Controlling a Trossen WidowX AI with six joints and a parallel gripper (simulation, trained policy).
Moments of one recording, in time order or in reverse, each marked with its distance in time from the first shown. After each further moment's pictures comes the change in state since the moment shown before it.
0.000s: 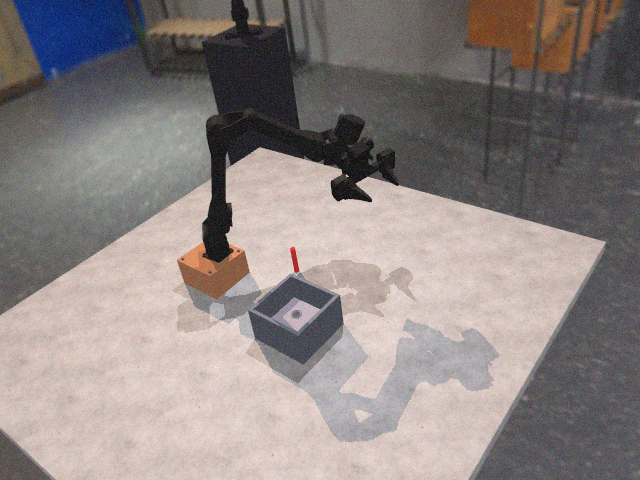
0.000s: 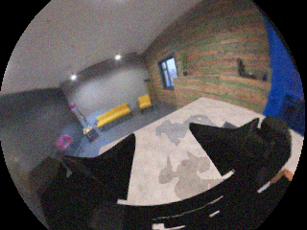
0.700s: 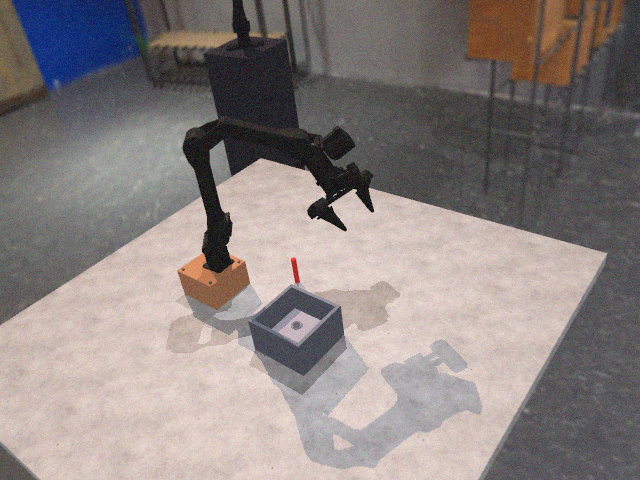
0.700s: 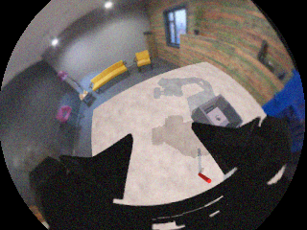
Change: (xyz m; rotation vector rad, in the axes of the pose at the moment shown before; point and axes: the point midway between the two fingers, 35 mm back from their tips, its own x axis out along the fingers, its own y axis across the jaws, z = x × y) arm -0.030 -0.057 -0.038 -0.042 0.574 0.071
